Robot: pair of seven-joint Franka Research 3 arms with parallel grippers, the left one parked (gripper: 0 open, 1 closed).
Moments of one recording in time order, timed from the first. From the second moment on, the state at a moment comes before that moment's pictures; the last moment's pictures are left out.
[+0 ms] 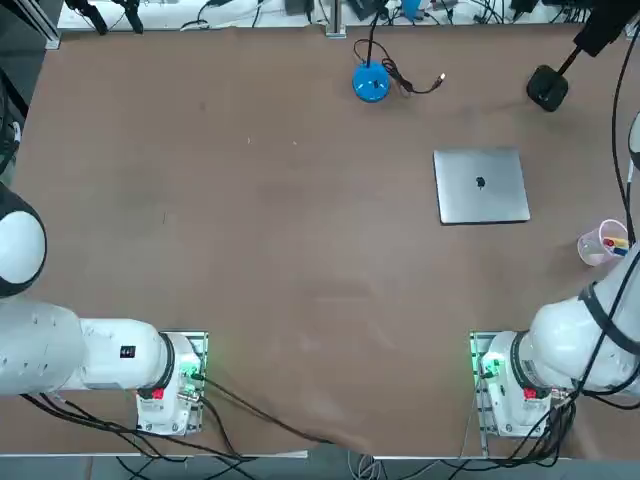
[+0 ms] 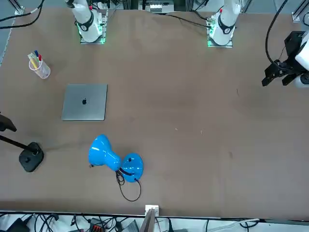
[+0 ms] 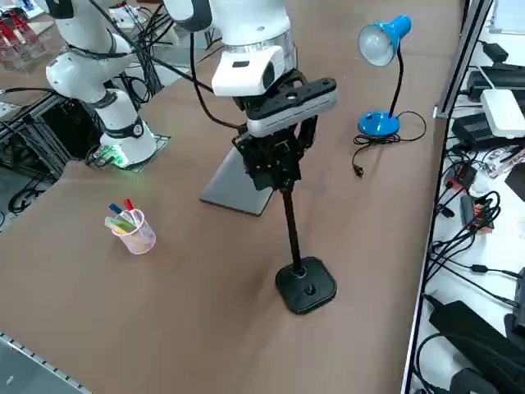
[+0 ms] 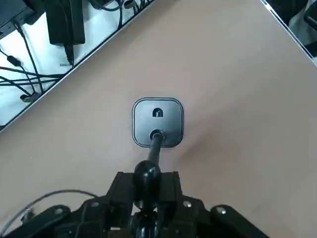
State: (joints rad) arm -0.24 0.51 -0.12 -1.19 0.02 1.86 0.39
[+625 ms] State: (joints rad) arm -0.22 0.54 -0.12 -1.19 0.01 1.86 0.43
